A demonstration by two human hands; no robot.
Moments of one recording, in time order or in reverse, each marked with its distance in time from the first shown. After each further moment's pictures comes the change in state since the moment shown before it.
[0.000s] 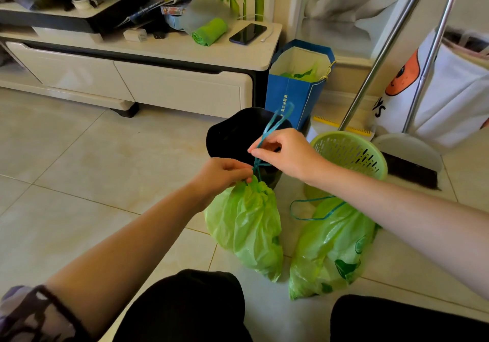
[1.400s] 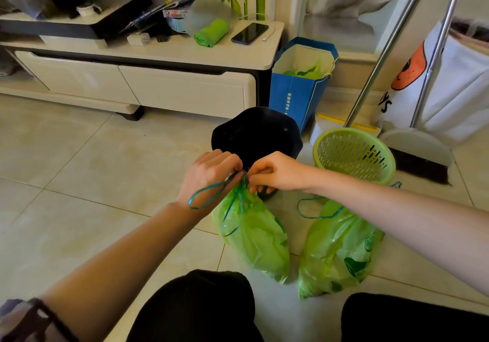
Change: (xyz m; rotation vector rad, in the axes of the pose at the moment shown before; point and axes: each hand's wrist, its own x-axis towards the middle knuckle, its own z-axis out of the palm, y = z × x) left_hand -0.018 -0.009 -0.029 1.016 0.298 0.929; right_hand 0.000 0.016 0.033 0.174 -0.384 0.141
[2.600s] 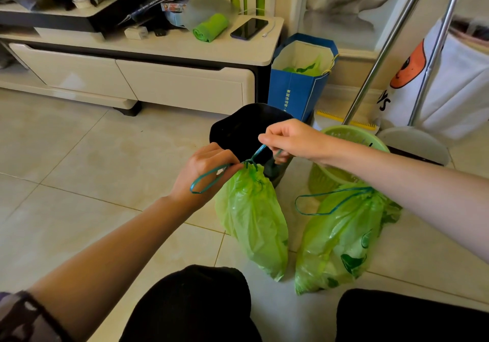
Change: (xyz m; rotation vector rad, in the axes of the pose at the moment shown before) left_hand -0.003 -0.007 -0.002 -0.257 0.056 -0.031; right_hand -0.006 -0.024 -0.048 0.035 0.079 -0.036
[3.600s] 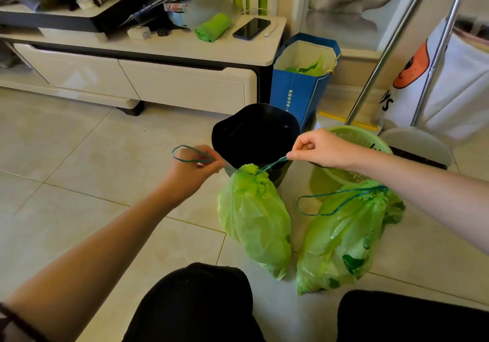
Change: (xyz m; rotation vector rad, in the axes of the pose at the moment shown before) left_hand 0.003 -0.005 -0.013 -0.424 -0.017 -0.651; right_hand -0.023 0.031 -0.026 -0.211 0.093 0.129
